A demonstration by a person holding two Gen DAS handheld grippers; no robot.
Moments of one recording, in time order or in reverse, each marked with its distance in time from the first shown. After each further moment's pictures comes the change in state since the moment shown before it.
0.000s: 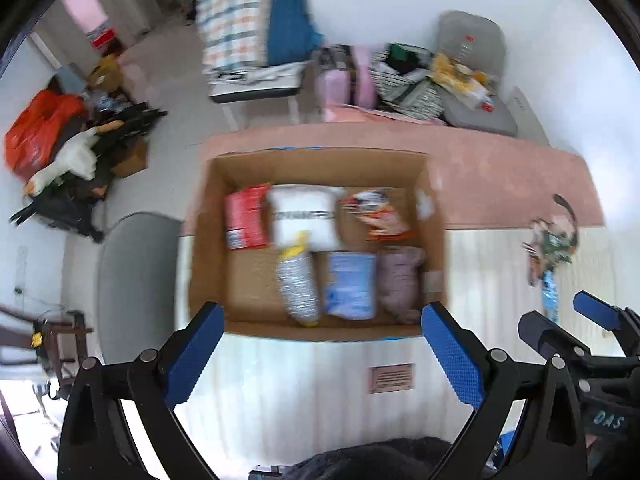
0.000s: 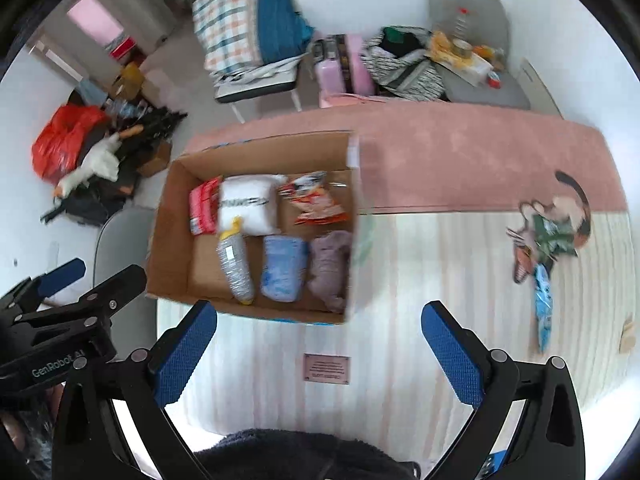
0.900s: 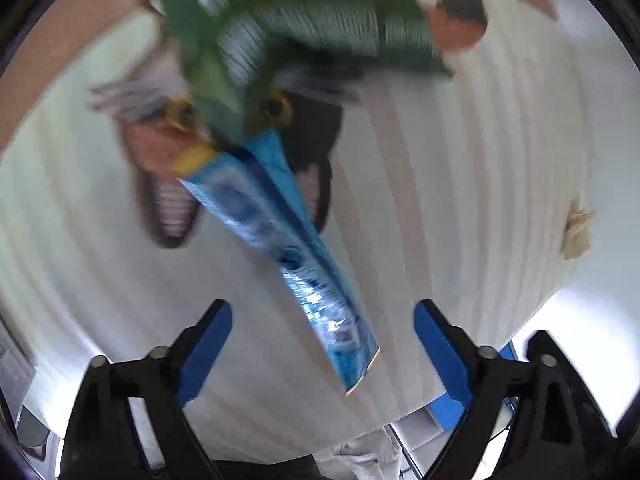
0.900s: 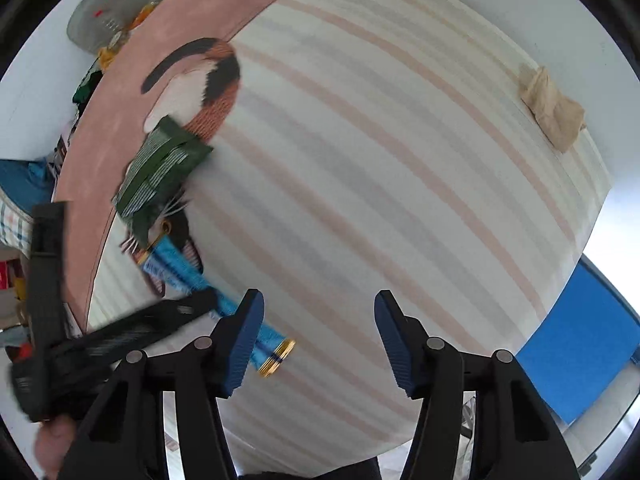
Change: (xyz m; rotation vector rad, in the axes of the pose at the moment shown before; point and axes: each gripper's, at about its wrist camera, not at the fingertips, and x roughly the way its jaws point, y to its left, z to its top) left arm 0.287 -0.468 -0.039 0.317 0.671 -0.262; right arm 0.063 -0.502 -0.104 0.846 0.153 -0.154
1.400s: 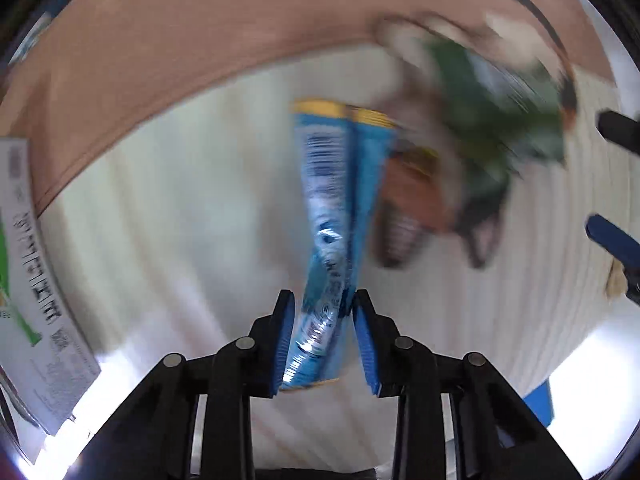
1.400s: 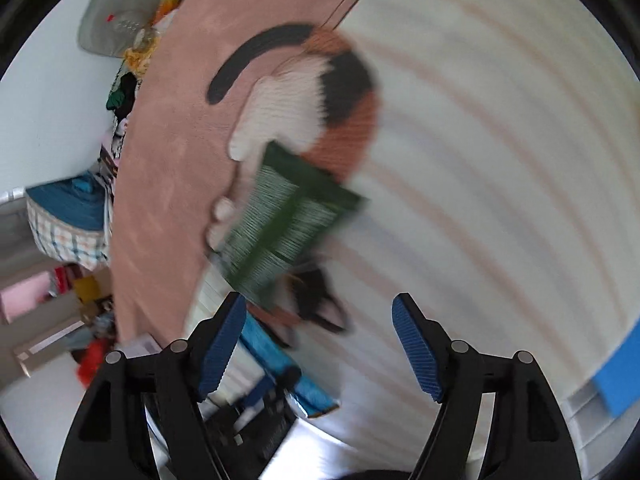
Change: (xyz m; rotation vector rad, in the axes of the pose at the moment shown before) left arm -0.056 0.091 -0.003 -0.135 -0.129 0.156; right arm 0.045 0.101 0.084 0.090 0.169 0.237
